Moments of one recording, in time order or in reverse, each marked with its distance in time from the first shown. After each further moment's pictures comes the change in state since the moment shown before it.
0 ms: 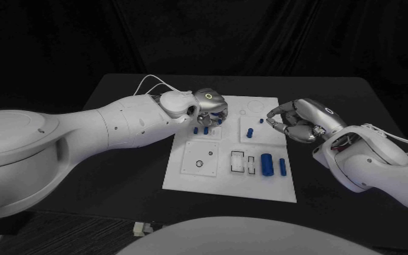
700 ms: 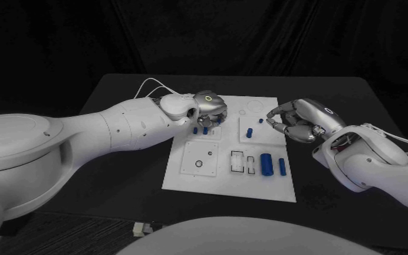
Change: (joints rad) left arm -0.017 0.013 0.003 -0.027 0.000 -0.022 0.010; left_hand 0.002 0.025 0.038 -0.046 0.026 0.046 0.004 0.030 0.022 0.057 -0.008 0.012 0.007 0.000 0.000 0.000 0.000 0.000 0.000 0.000 0.000 0.000; right arm 0.000 -0.003 0.000 0.001 0.000 0.003 -0.003; right_hand 0.008 0.000 0.005 -0.005 0.000 0.004 -0.004 0.000 0.000 0.000 0.000 0.000 0.000 0.000 0.000 0.000 0.000 0.000 0.000 0.000 -0.009 0.000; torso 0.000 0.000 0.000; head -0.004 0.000
